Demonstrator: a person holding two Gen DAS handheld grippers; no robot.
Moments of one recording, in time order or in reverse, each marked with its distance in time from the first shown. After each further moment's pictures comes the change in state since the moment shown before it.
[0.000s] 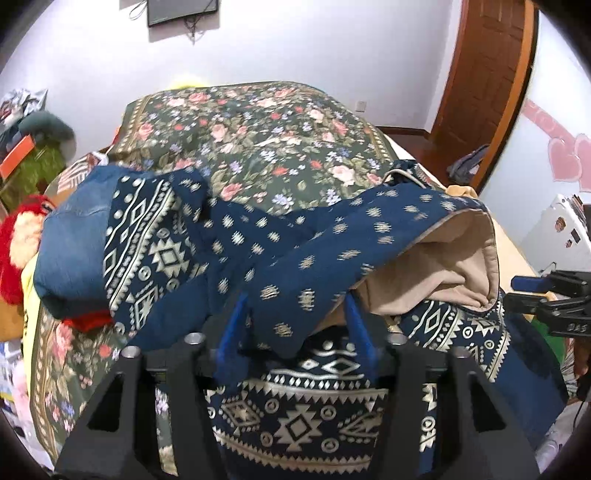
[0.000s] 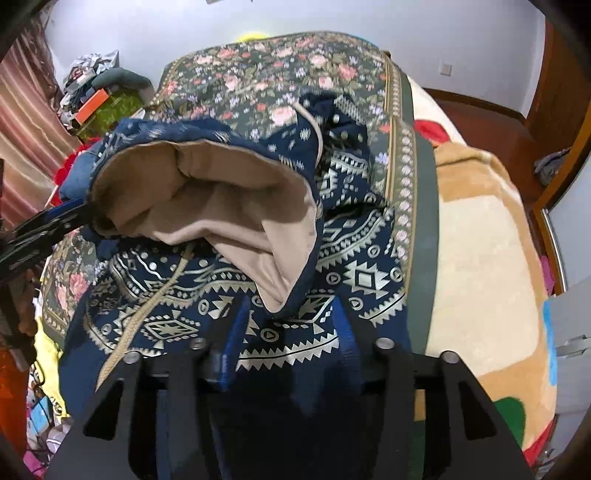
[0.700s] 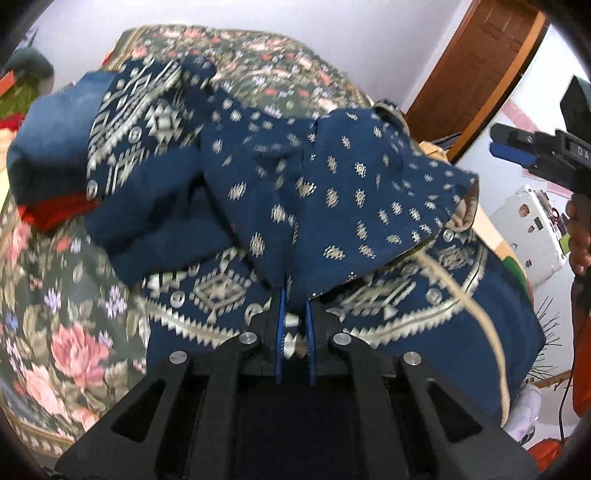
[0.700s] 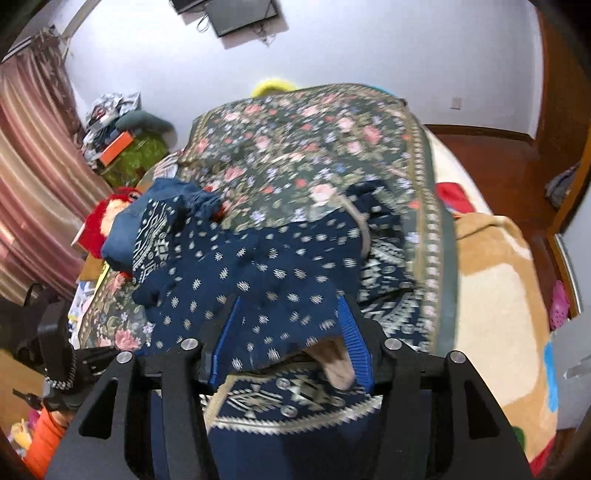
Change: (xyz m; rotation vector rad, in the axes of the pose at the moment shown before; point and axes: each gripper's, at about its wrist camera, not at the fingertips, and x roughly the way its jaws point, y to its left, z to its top) left arm -0.008 0.021 -0.091 -0.117 0.145 -0.181; right arm -0.013 0.050 0.051 0.002 -0.118 0.084
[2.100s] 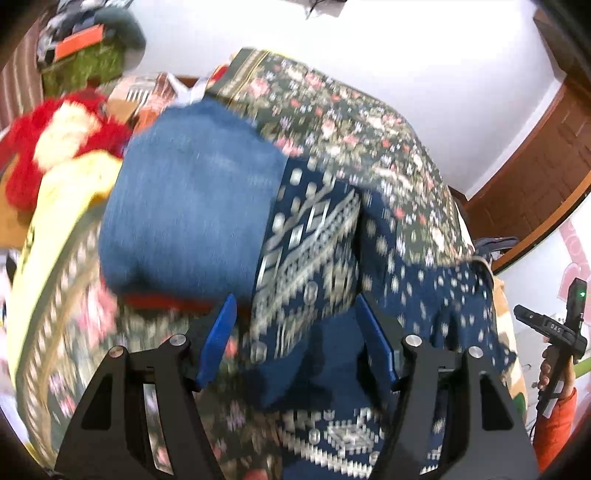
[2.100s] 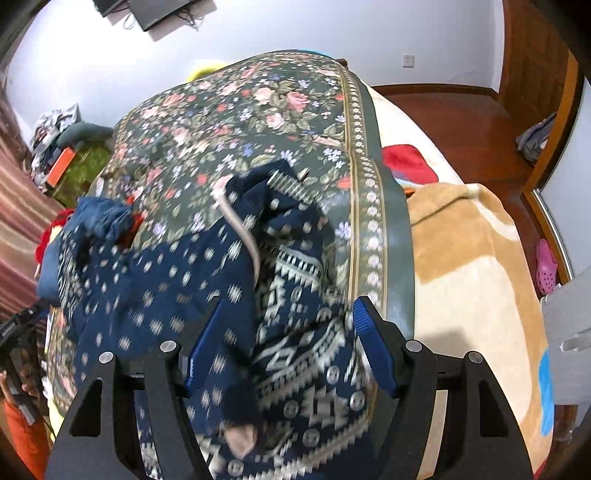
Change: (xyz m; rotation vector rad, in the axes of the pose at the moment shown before) left arm -0.037 0.132 0.123 -0.303 -0.182 0.147; right arm 0.056 -0.107 0.031 0.184 0.059 -0.120
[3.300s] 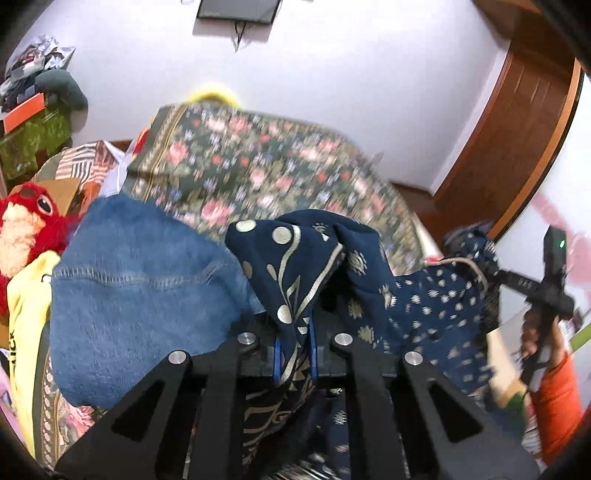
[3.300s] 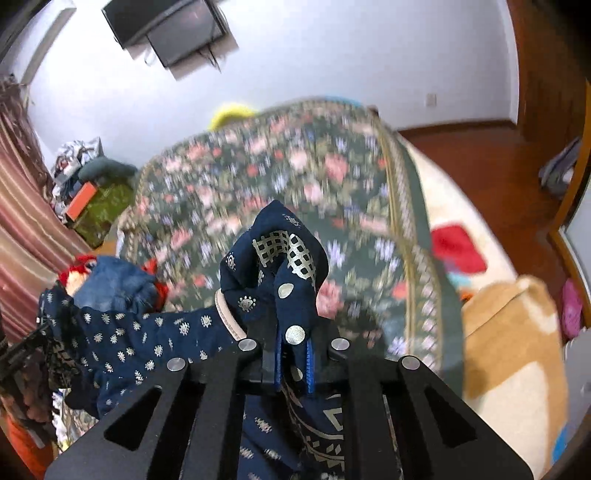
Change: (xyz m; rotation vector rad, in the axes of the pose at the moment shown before) left arm -0.007 -0.079 0.060 0.179 -0.099 -0.115; right arm -0.018 0.037 0.065 -0.027 -0.224 0.091
